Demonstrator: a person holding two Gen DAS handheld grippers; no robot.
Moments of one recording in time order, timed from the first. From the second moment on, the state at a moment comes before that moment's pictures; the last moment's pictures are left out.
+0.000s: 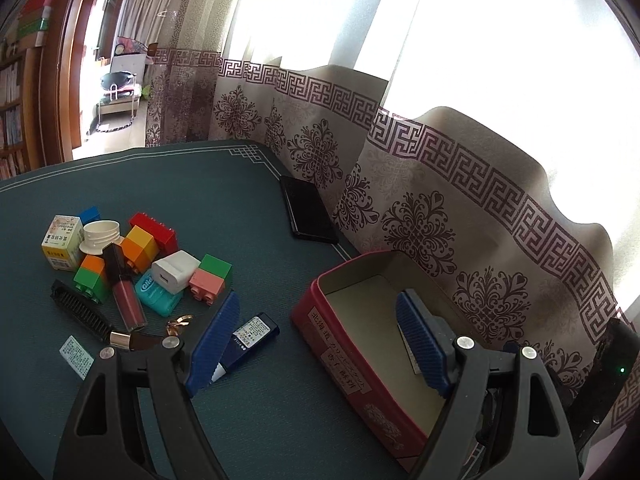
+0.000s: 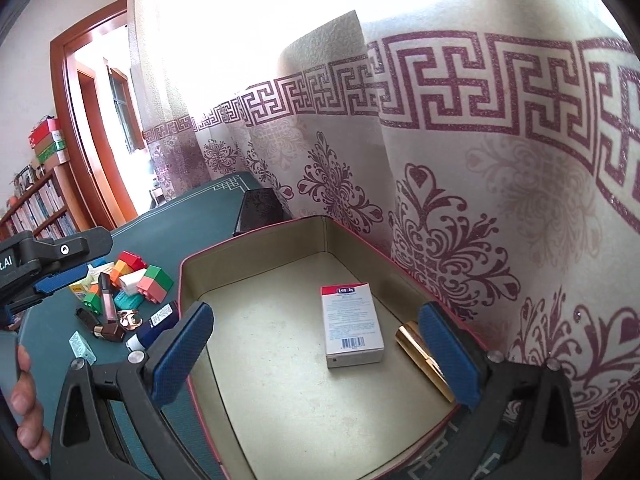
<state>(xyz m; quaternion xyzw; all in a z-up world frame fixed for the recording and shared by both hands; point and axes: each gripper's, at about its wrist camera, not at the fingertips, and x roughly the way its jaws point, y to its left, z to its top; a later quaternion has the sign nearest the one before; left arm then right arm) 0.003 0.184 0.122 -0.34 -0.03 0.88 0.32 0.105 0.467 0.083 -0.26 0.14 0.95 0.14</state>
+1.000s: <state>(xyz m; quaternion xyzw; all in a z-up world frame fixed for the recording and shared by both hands) -0.053 0.031 0.033 -0.42 -0.03 0.90 0.12 0.044 0.317 0.049 -0.34 0.08 0.94 -0.06</state>
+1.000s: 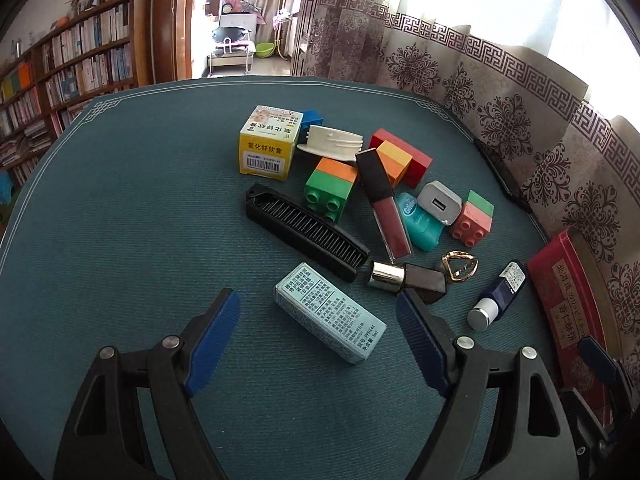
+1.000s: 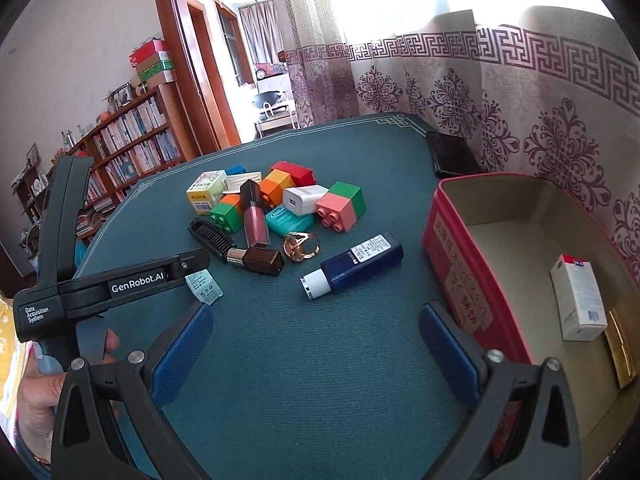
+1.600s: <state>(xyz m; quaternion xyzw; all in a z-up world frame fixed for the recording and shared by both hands) -0.065 0.021 0.017 -0.43 -0.02 0.90 0.09 -0.024 0.309 0.020 -0.44 0.07 0.89 -0.07</state>
